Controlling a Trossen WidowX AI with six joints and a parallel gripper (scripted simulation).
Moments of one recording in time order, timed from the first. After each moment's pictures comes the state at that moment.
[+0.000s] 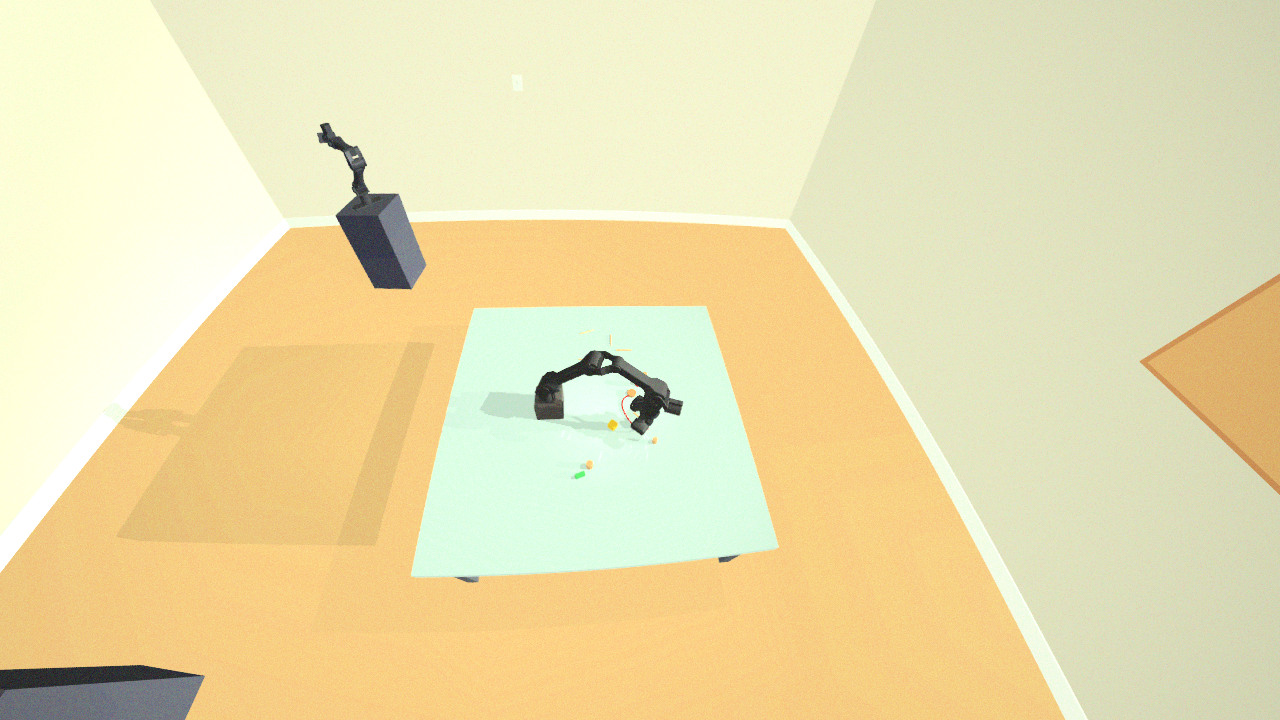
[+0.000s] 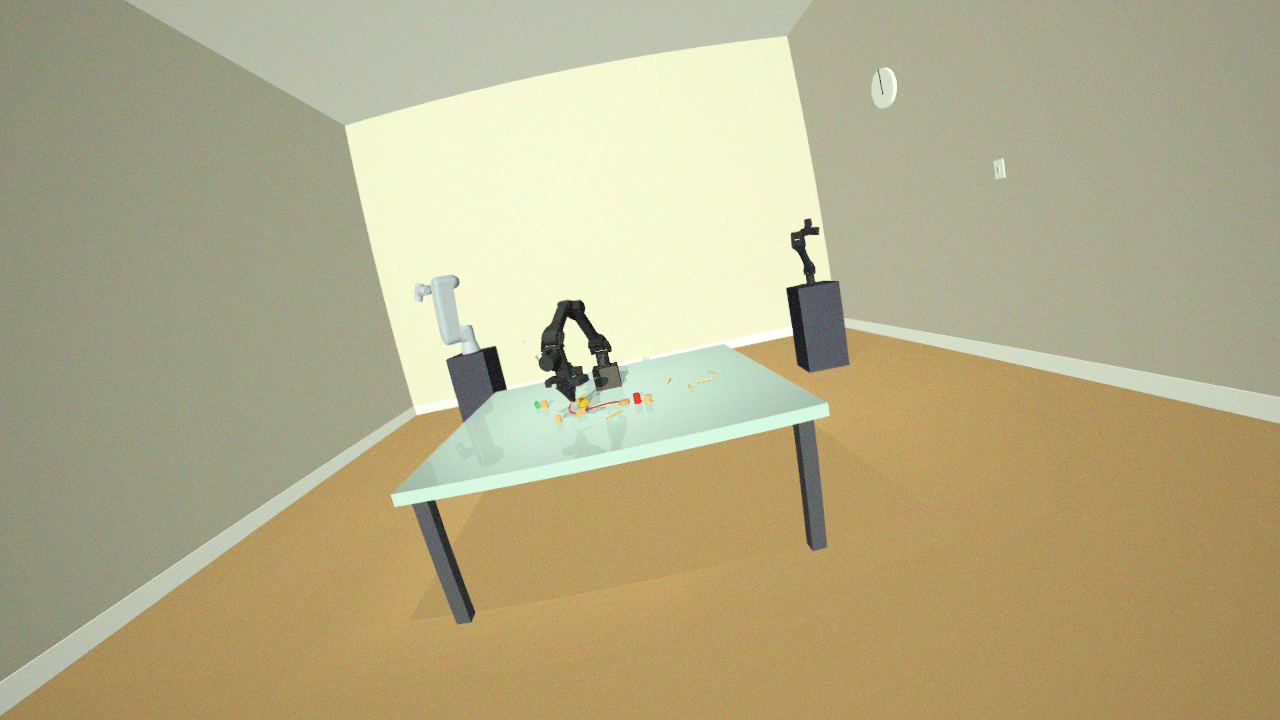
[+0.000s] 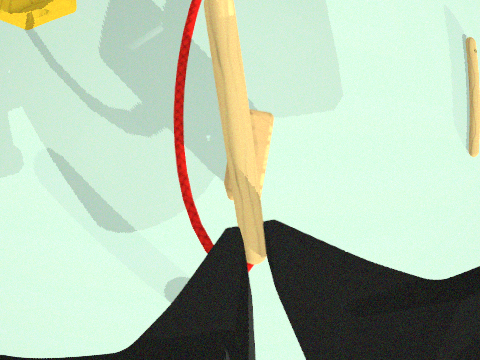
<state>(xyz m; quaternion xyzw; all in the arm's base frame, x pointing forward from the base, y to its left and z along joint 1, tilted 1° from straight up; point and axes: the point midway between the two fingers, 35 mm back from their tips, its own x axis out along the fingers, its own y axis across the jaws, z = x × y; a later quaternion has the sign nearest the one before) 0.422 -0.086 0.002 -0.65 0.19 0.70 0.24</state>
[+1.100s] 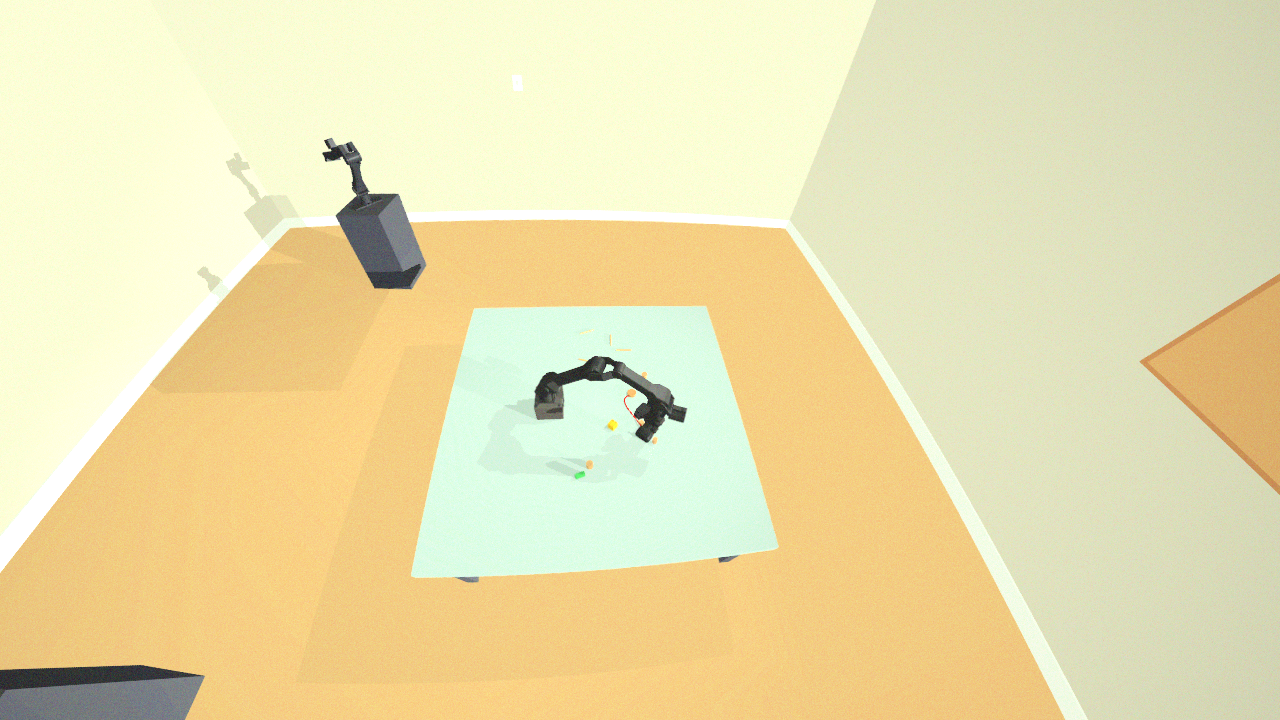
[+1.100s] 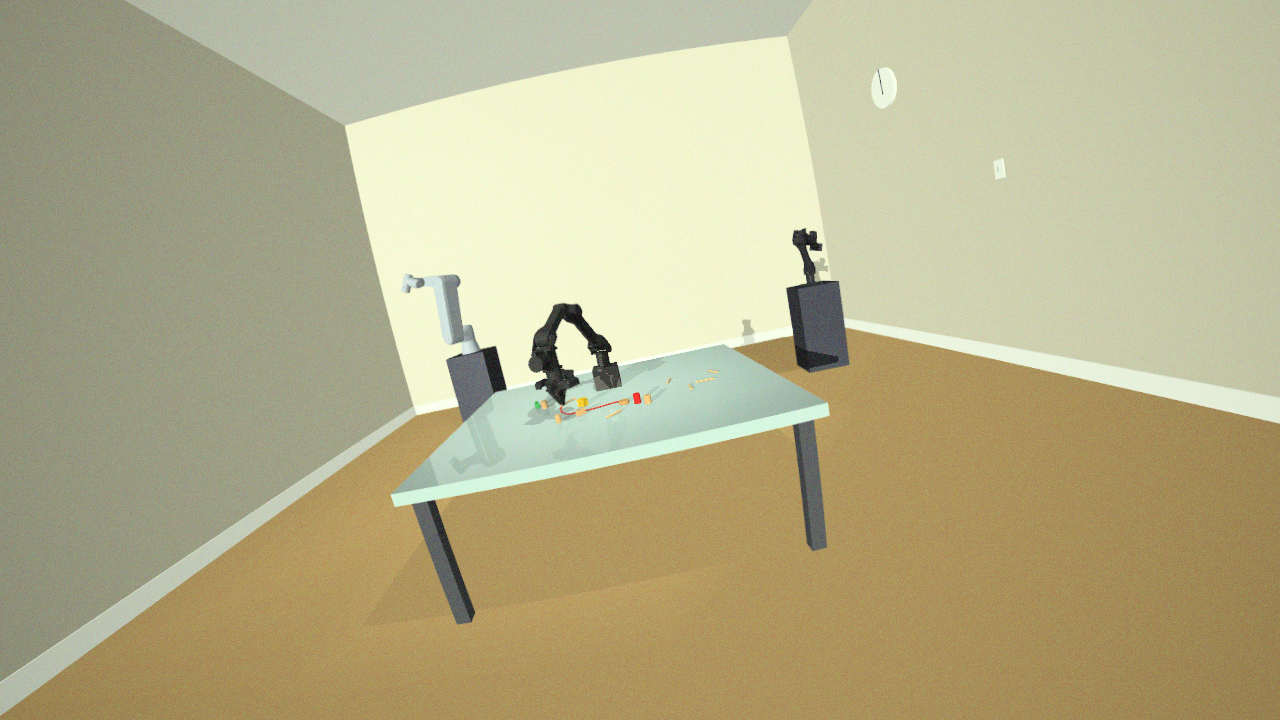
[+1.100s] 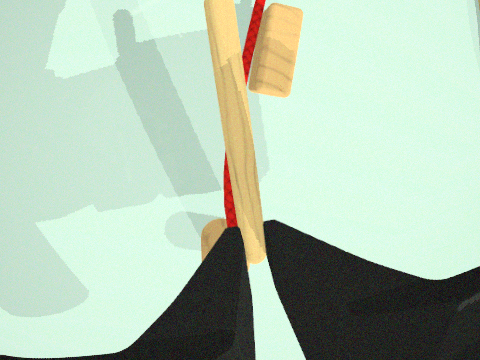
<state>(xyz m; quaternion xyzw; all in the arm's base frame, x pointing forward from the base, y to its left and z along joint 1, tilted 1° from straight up) 0.442 -0.121 0.003 -0.67 0.20 0.68 0.23</state>
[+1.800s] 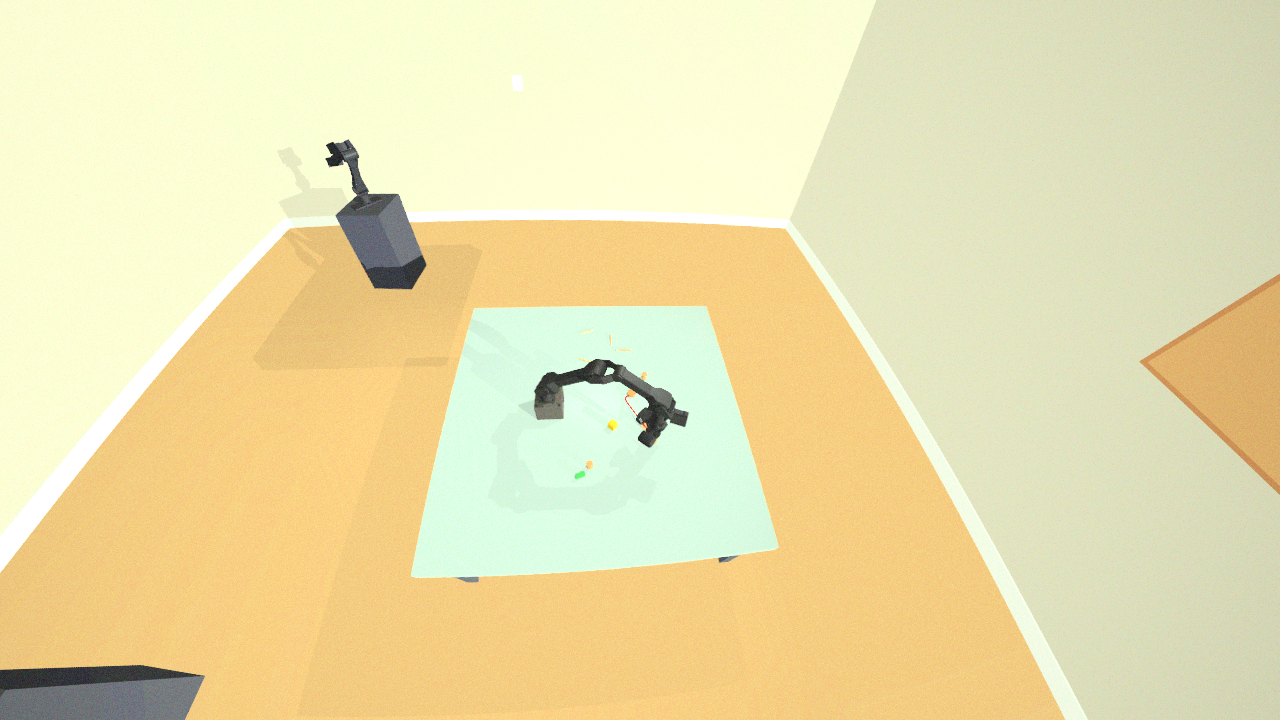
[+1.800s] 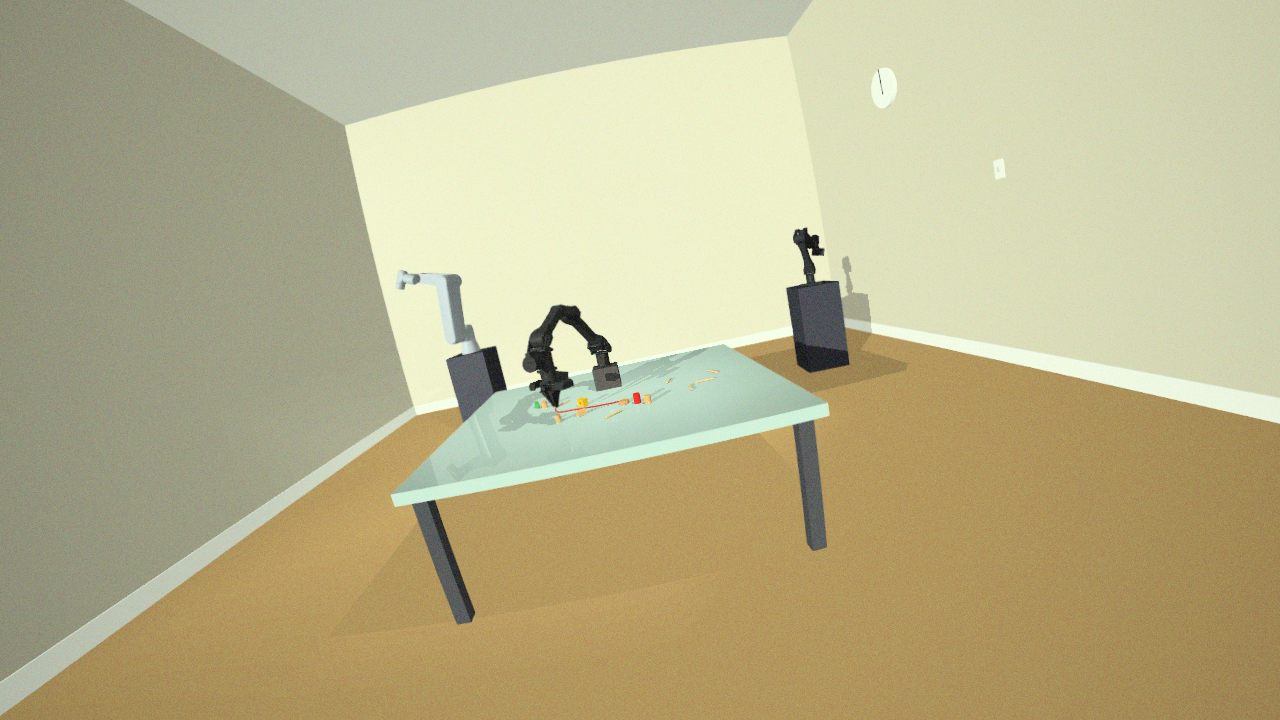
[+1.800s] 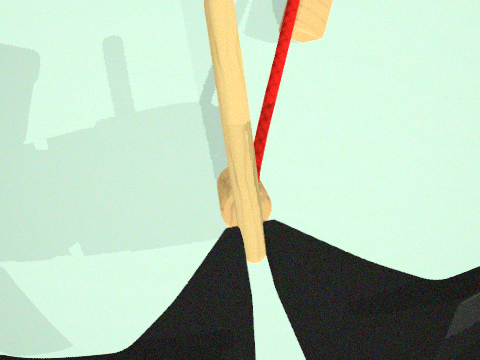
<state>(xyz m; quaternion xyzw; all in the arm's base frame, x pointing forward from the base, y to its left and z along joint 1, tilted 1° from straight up) 0.453 -0.143 0.004 -0.69 0.21 0.66 0.22</state>
